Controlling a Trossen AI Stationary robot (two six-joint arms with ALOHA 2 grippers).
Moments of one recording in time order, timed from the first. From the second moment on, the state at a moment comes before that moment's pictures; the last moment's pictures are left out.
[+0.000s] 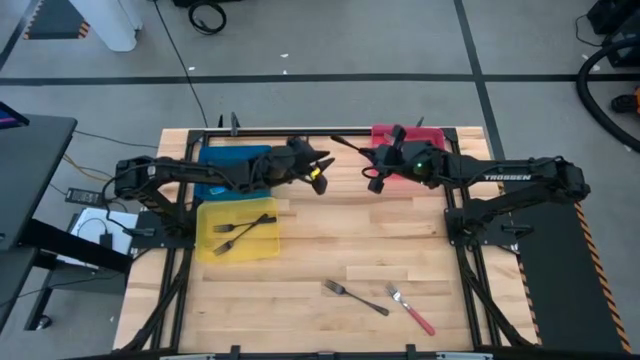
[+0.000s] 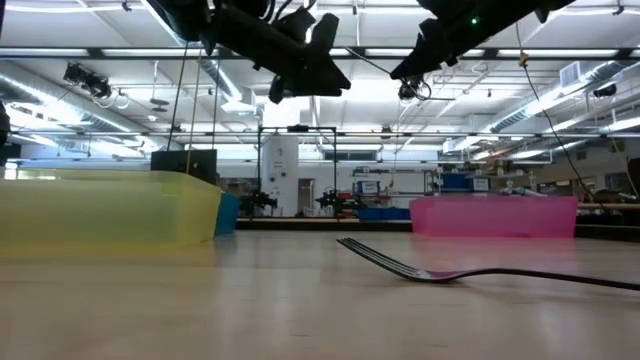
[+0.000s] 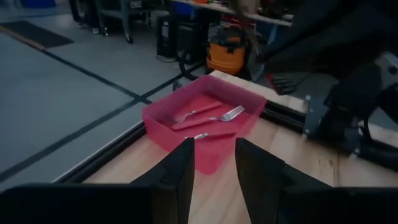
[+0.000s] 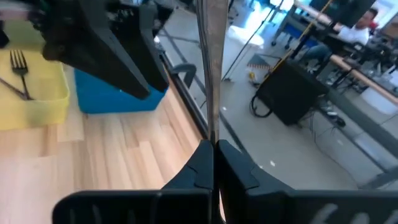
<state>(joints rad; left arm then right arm) 0.19 1.58 1.02 0.35 -0.33 -0.21 -0.18 1.10 0.82 -0.06 0.41 -0.27</state>
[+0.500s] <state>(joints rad) 0.20 1.58 1.02 0.61 -0.28 -0.39 -0.18 1.10 0.82 0.00 0.40 -0.31</state>
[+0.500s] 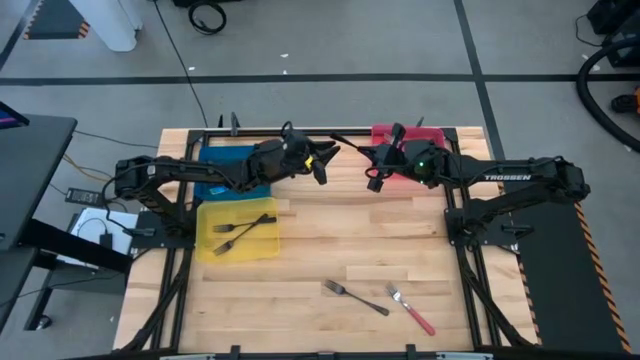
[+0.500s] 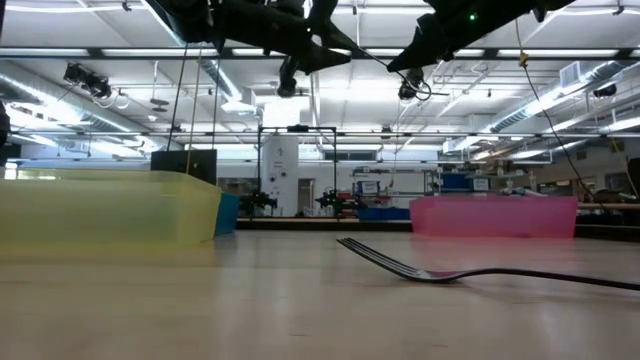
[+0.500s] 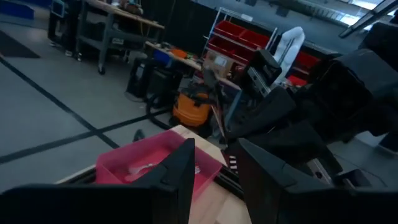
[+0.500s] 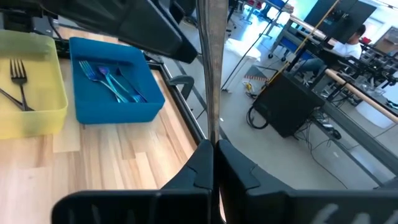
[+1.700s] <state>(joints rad) 0.24 1.60 1.02 0.72 -0.25 -0.40 -0.18 1.13 0.82 0.07 0.31 -0.33</state>
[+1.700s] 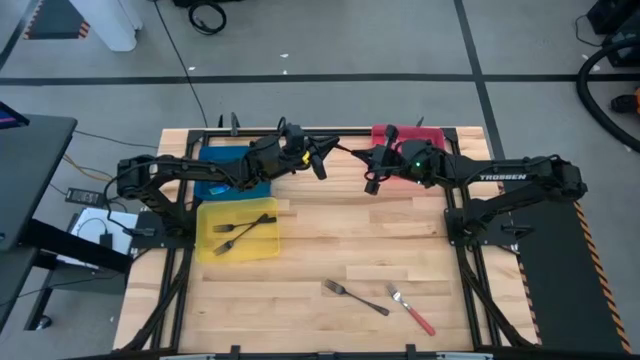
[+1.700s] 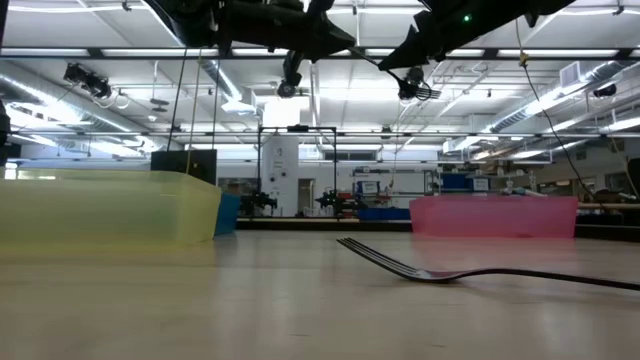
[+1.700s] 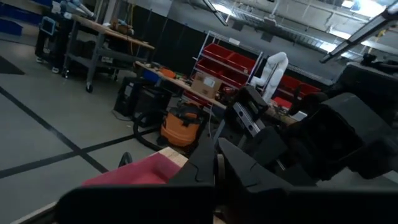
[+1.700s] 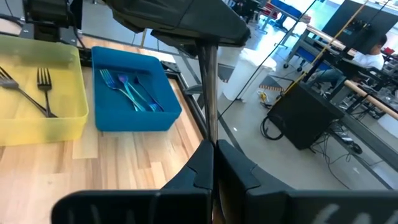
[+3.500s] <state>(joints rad) 0.15 0.98 1.10 -0.90 -0.15 -0.25 -0.23 1.10 0.82 0.05 0.43 -0.30</state>
